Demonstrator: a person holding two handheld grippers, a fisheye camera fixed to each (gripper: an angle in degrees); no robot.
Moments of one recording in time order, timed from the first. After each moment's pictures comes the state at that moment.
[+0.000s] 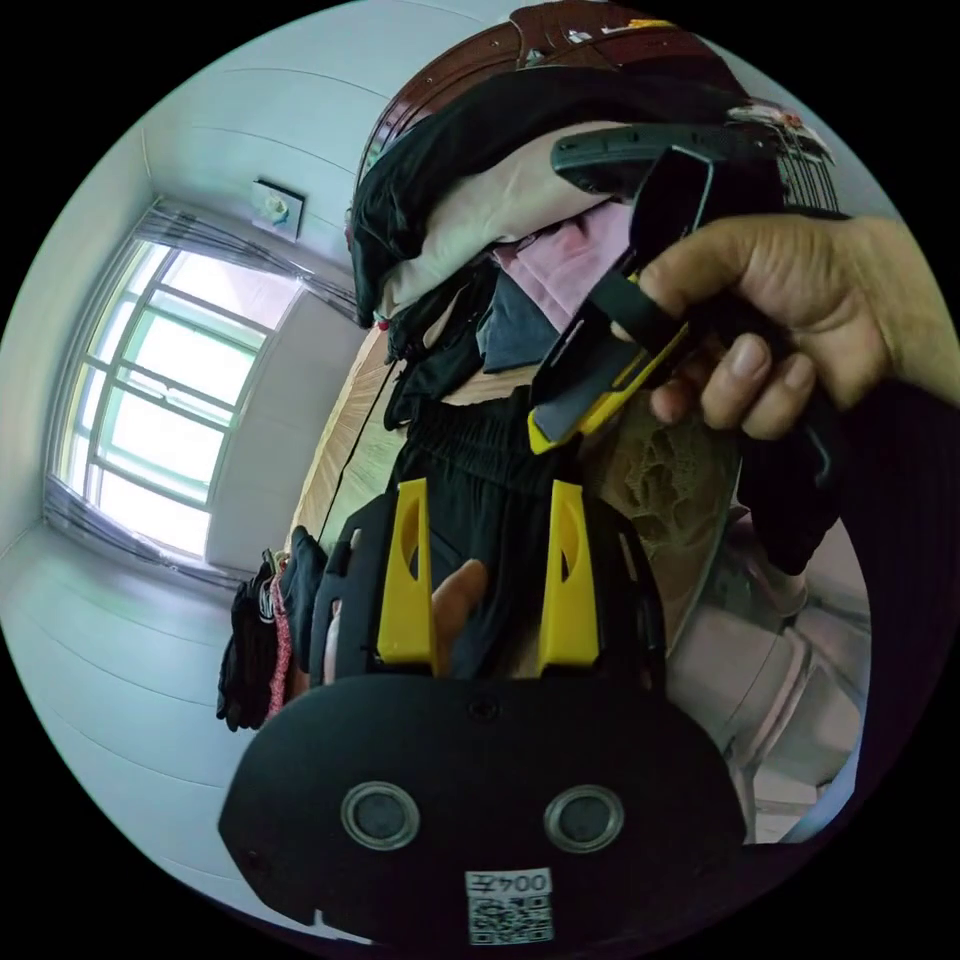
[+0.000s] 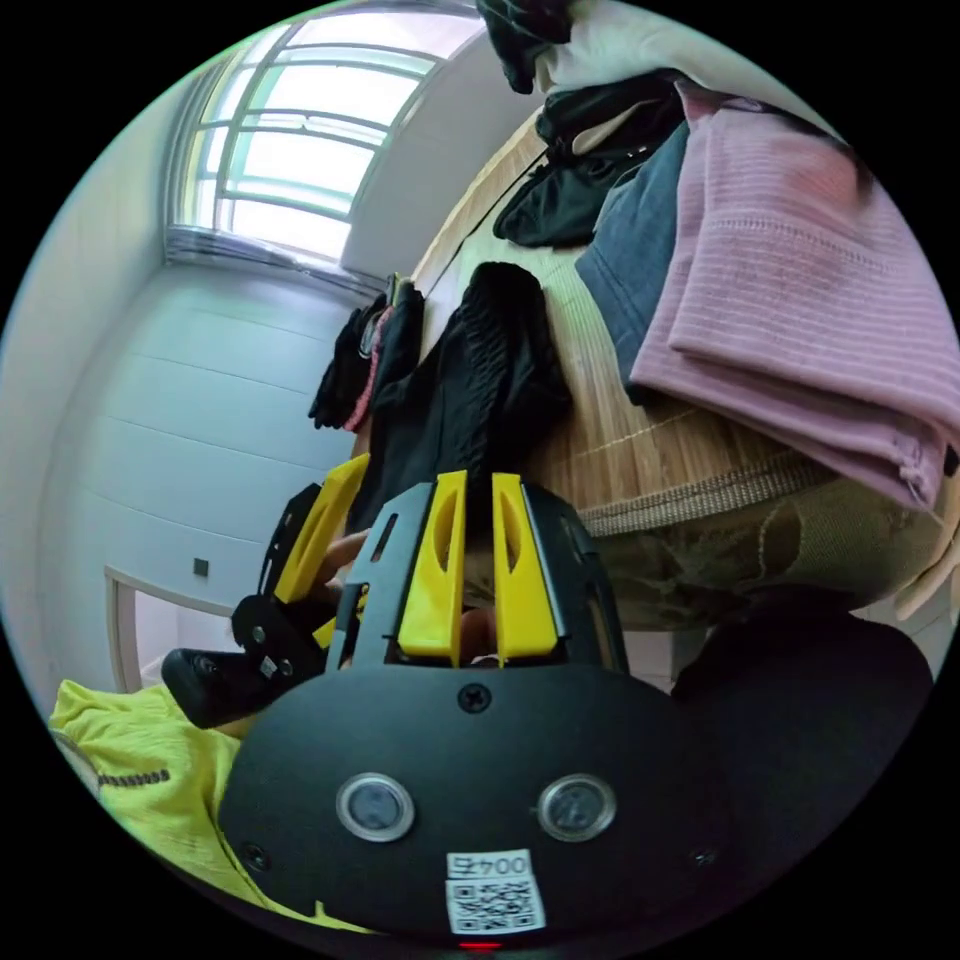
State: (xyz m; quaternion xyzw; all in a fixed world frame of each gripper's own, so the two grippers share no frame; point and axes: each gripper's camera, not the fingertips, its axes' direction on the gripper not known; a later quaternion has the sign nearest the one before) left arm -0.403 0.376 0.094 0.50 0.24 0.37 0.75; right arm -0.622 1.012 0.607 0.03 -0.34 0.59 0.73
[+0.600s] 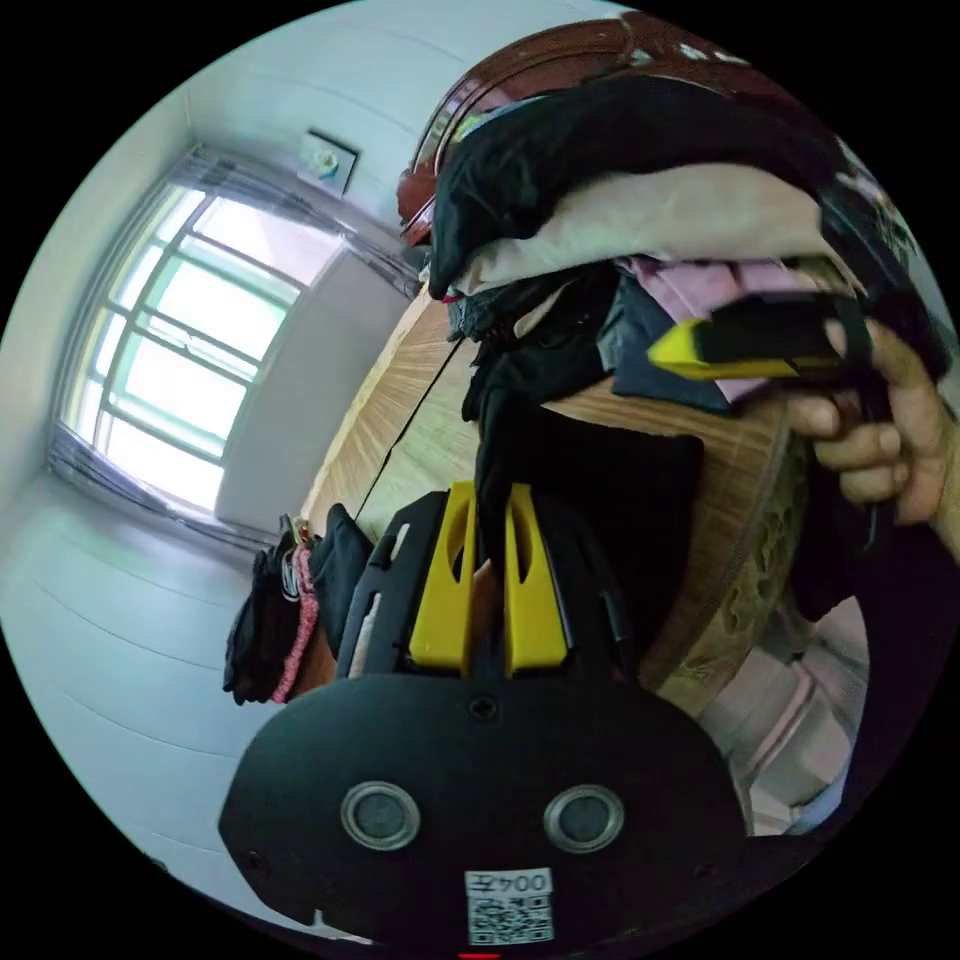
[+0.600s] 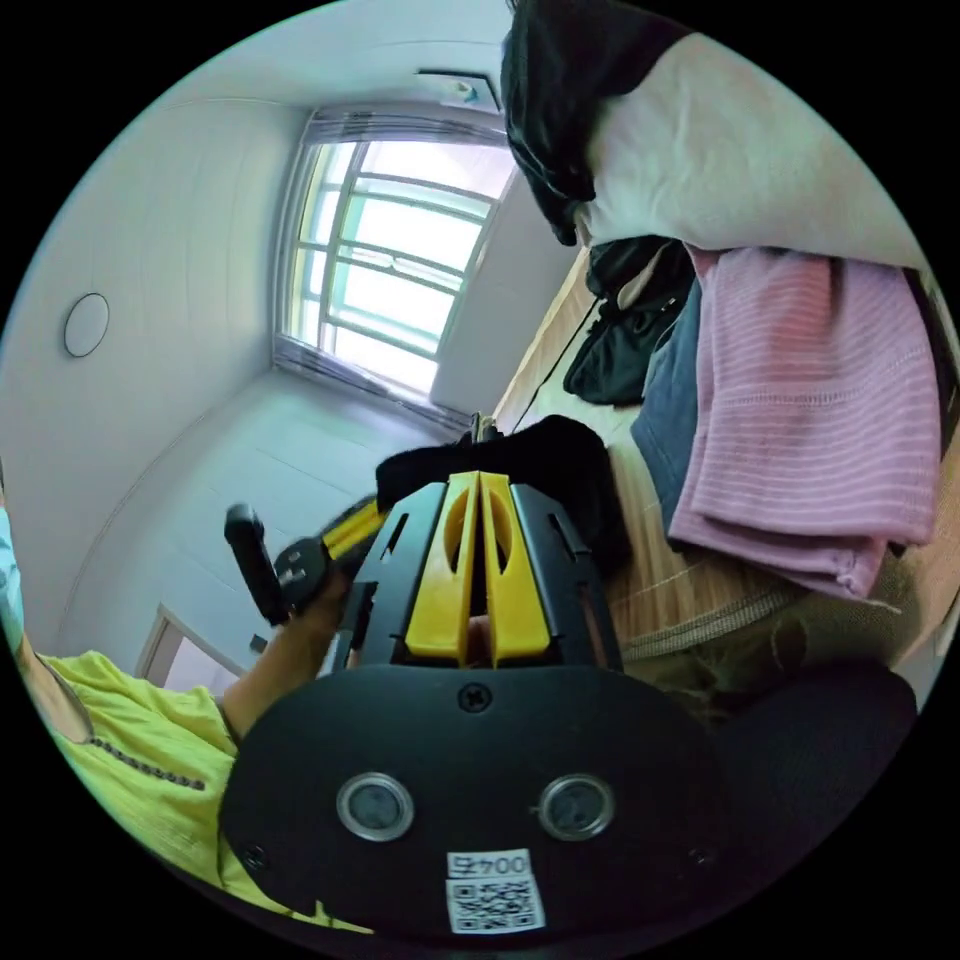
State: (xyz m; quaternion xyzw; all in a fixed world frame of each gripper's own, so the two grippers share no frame) left arm -0.479 0.235 0.070 0.44 0.25 0.33 0.79; right arm -0.559 1.044 0.548 0.28 -0.30 0.62 0.66
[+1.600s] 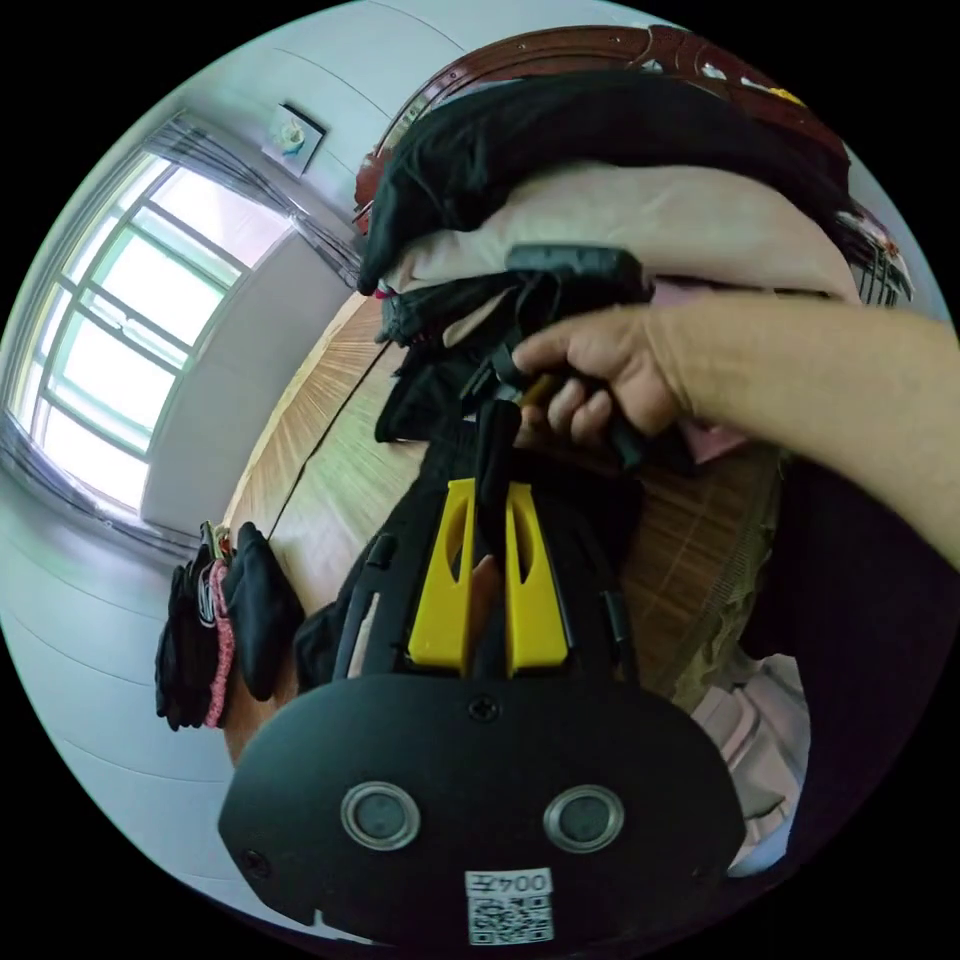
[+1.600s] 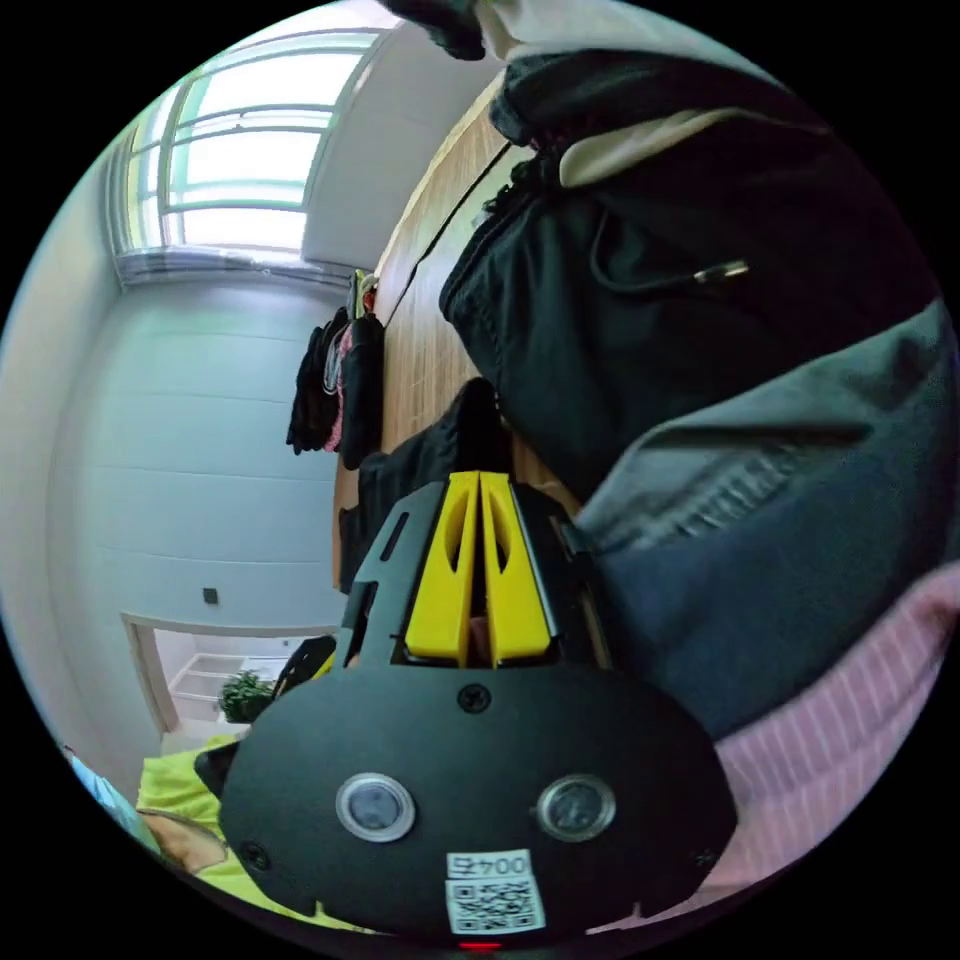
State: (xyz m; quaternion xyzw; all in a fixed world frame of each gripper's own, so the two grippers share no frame) left arm -0.304 0.257 0.150 0.42 0.32 0.36 0.77; right arm -0.406 0.929 0.764 -0.02 -0.39 0.60 0.70
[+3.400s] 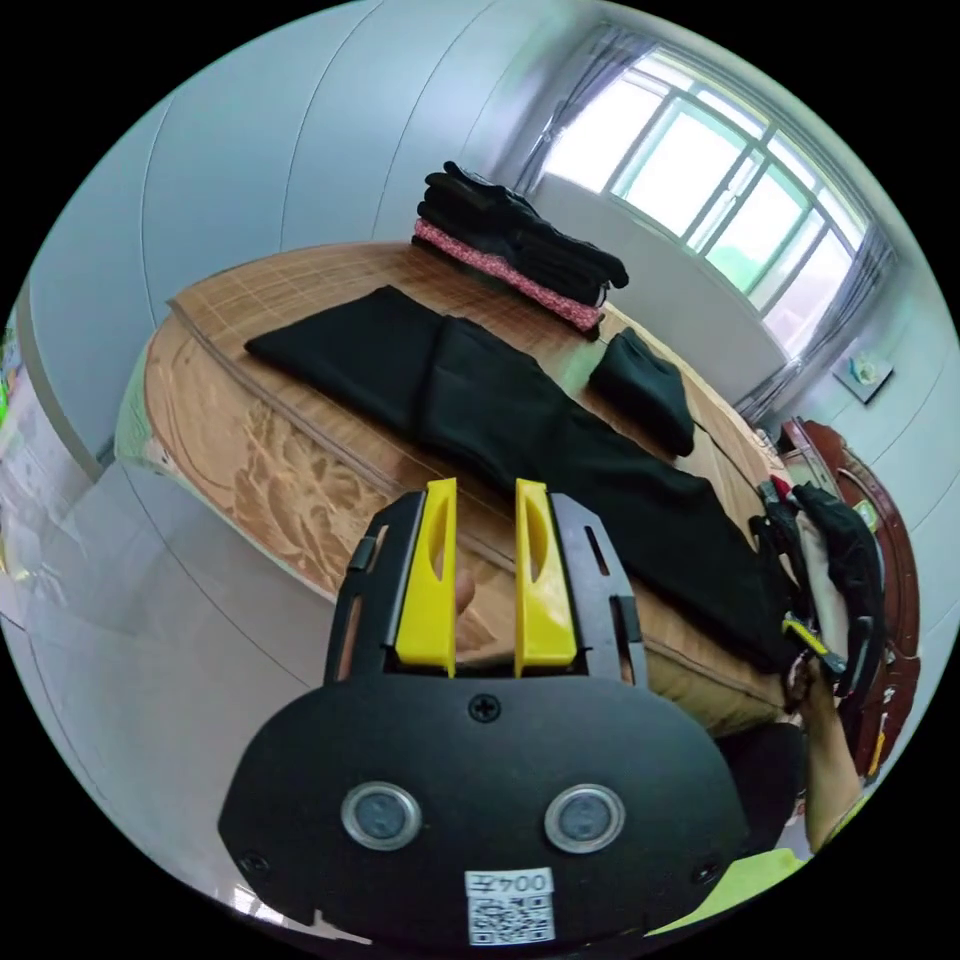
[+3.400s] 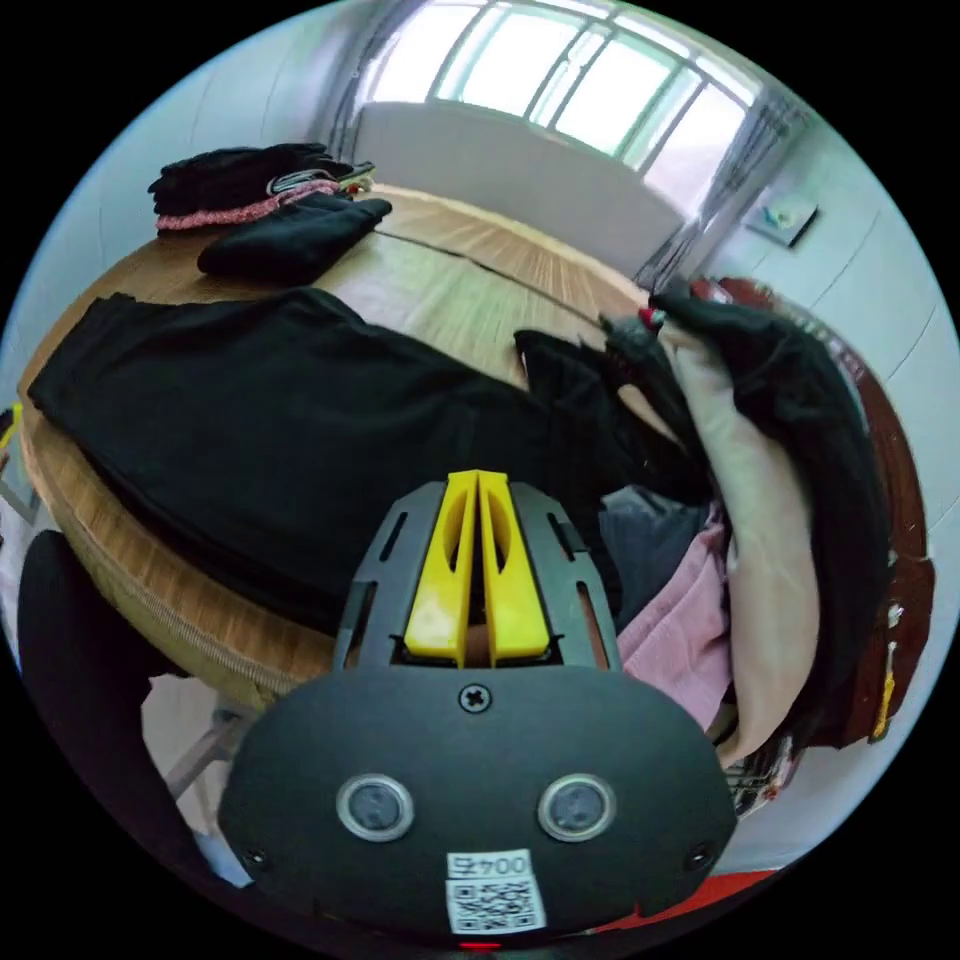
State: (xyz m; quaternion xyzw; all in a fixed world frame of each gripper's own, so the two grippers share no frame) left arm -0.397 0.448 1.014 0.08 0.51 -0.26 0.82; right arm -0.796 0.690 0.819 -0.16 0.11 0.29 0.94
